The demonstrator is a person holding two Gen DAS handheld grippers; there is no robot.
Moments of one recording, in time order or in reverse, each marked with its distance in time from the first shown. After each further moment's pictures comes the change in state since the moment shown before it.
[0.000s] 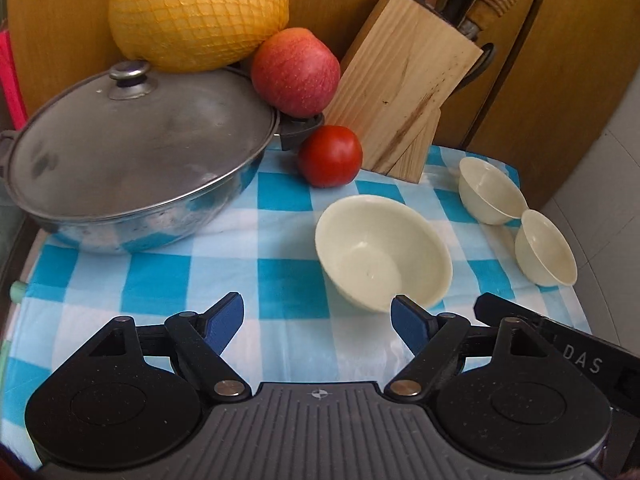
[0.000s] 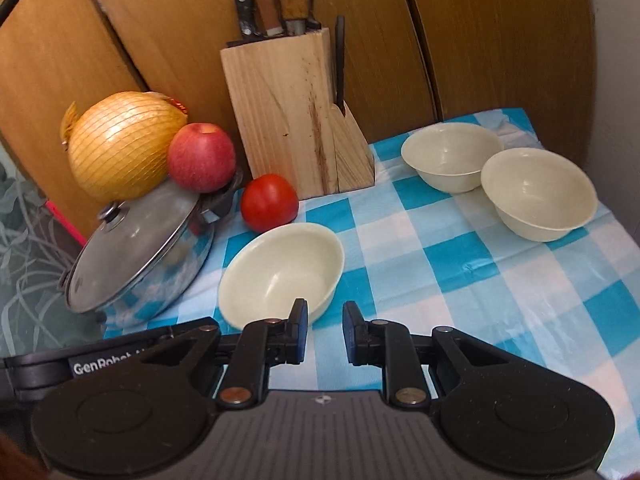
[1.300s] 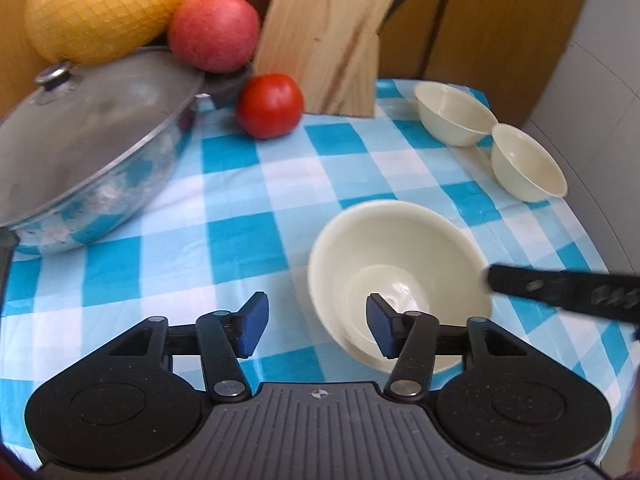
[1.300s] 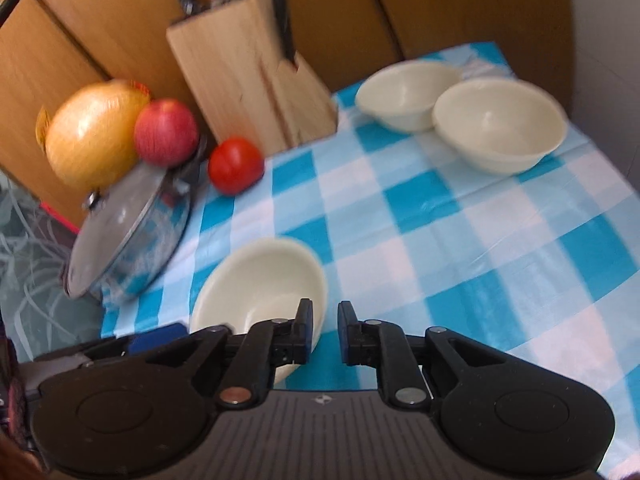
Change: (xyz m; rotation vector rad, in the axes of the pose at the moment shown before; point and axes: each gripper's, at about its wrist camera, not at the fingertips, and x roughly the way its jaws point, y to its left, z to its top) left arm 0.009 -0.028 -0.029 0.202 0.081 -0.005; right arm -0.028 -0.052 -0.007 0.104 0.092 0.029
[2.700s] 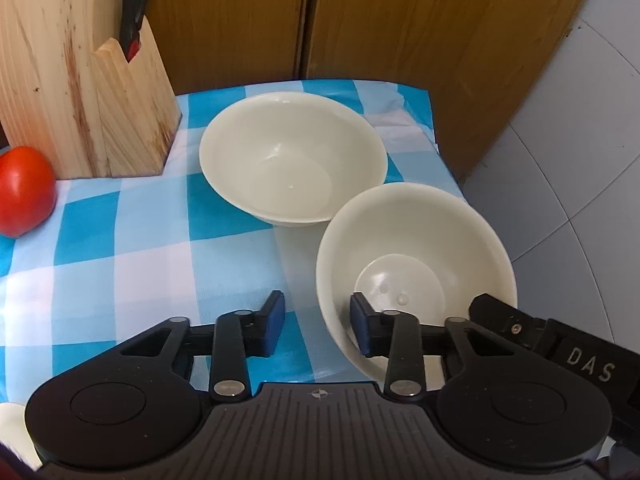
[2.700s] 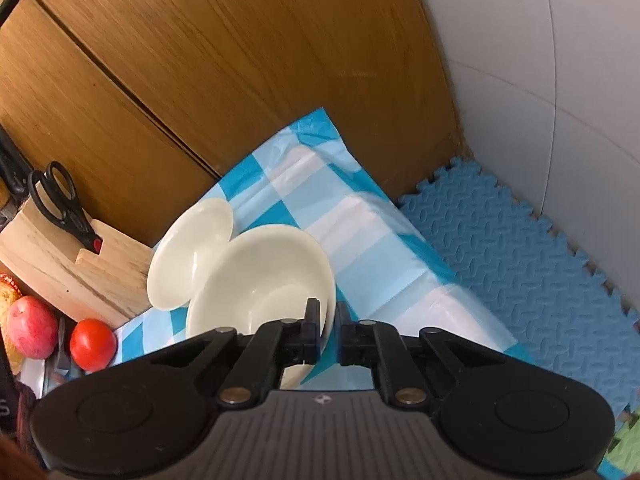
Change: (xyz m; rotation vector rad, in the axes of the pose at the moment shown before) left arm 0.133 -0.181 0.112 -0.026 0.100 -0.042; right arm 0.032 -0.151 0.105 0.253 -0.086 -0.143
